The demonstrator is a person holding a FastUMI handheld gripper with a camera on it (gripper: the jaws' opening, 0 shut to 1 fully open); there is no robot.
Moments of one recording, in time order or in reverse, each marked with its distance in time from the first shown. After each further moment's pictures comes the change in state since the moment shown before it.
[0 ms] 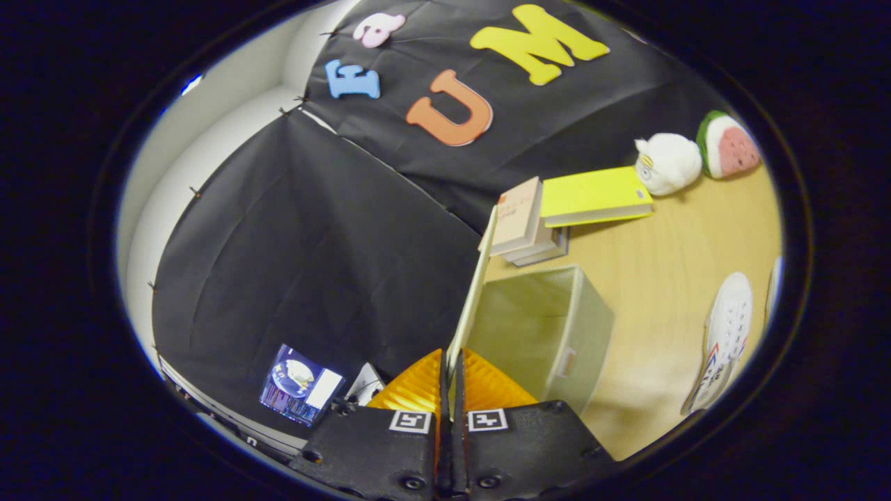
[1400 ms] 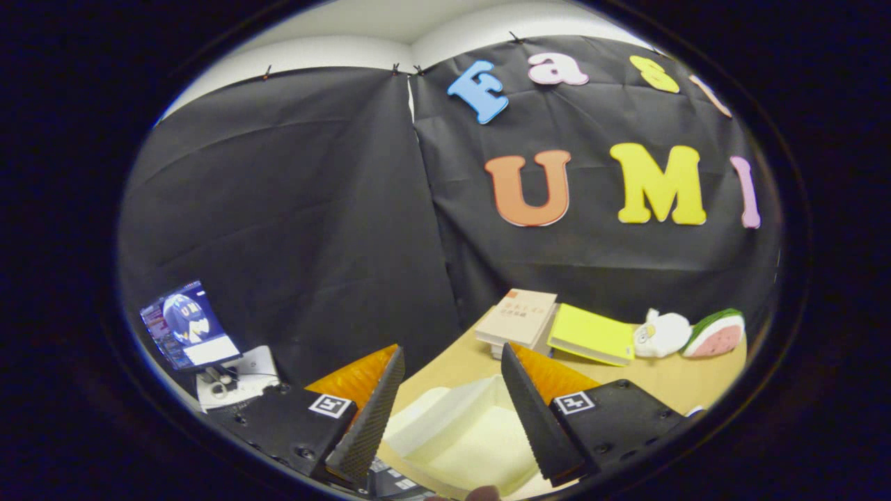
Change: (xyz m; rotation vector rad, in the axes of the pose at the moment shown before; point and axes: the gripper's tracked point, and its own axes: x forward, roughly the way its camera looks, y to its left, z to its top) arm 0.042 0.085 0.055 -0.558 -0.251 -0.384
